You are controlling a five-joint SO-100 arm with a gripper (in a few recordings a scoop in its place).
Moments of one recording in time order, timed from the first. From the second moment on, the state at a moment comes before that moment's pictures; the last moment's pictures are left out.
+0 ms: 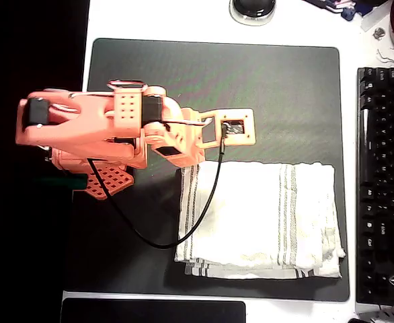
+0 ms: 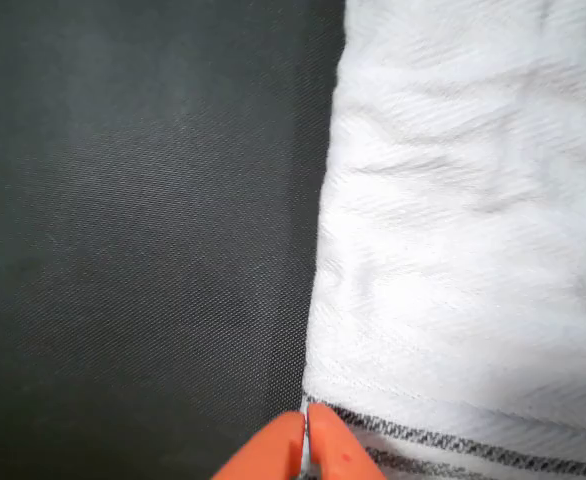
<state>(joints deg) -5.4 162.2 162.8 67.6 -90.4</state>
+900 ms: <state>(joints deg) -4.1 187.8 179.6 67.3 -88.8</state>
